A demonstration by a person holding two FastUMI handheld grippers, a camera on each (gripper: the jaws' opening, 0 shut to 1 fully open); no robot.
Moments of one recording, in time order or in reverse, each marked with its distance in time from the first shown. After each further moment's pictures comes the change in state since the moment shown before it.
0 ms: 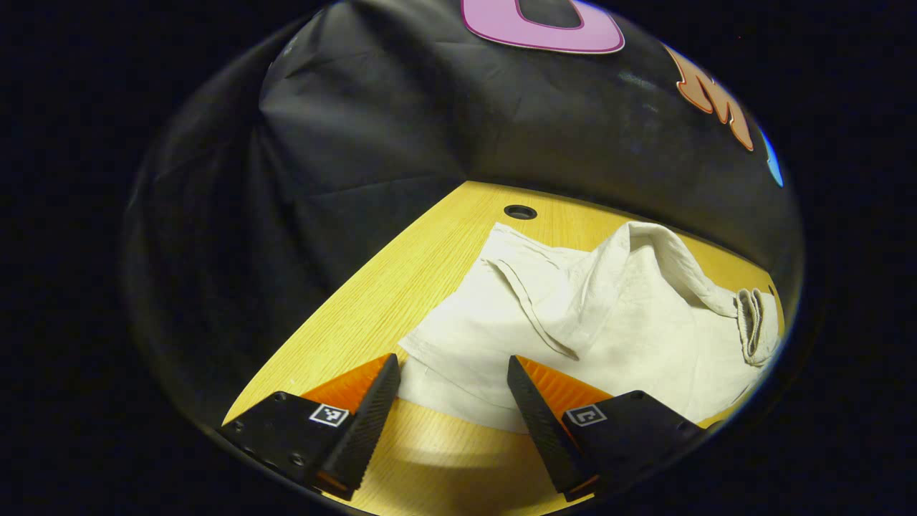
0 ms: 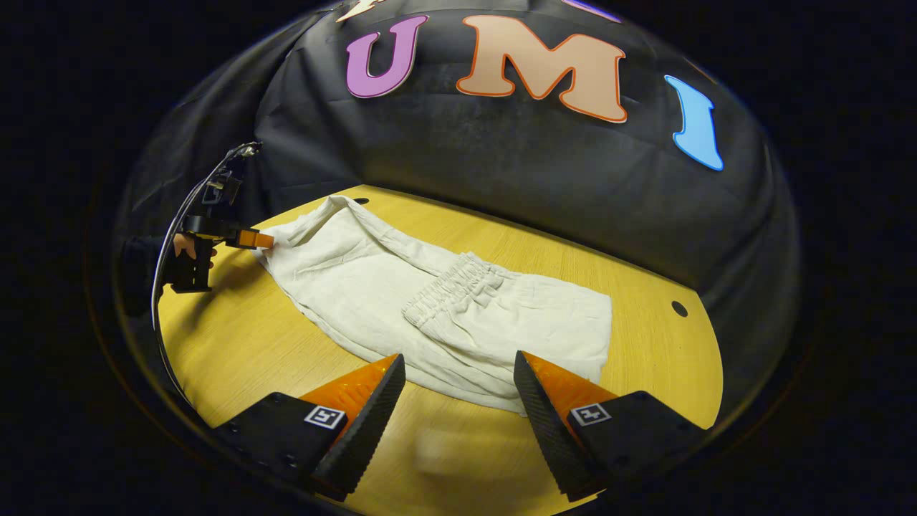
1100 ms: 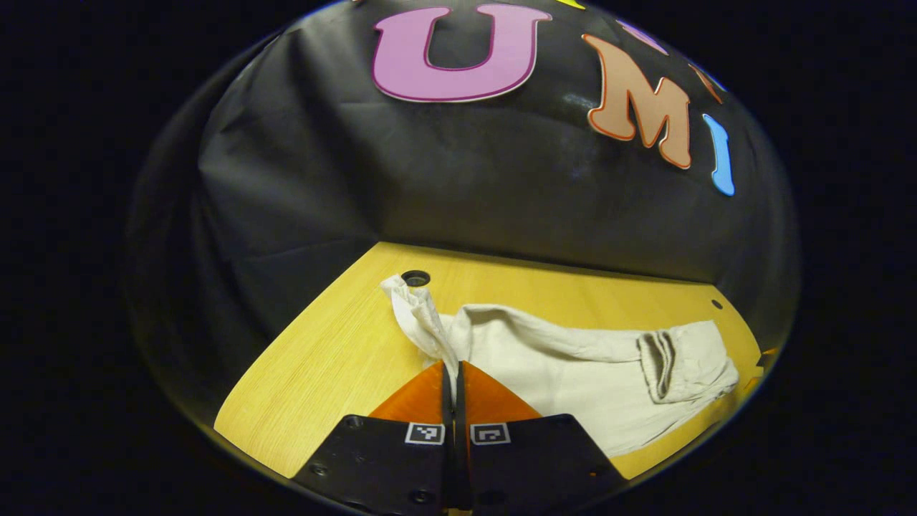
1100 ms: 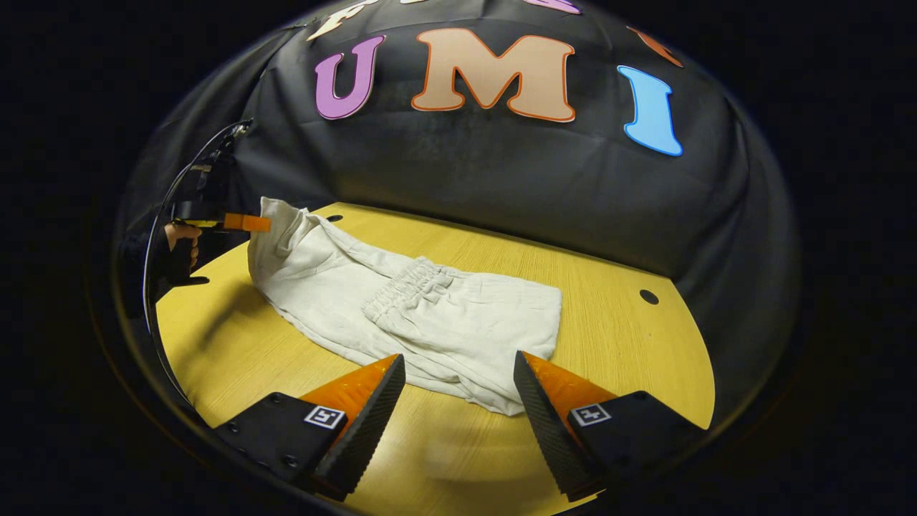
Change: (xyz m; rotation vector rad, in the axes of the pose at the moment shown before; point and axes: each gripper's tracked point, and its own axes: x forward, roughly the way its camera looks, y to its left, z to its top) left arm -0.067 -0.132 0.093 0.060 -0.190 -0.249; right arm -0.033 -0.055 -0.006 0.076 -0.050 -0.045
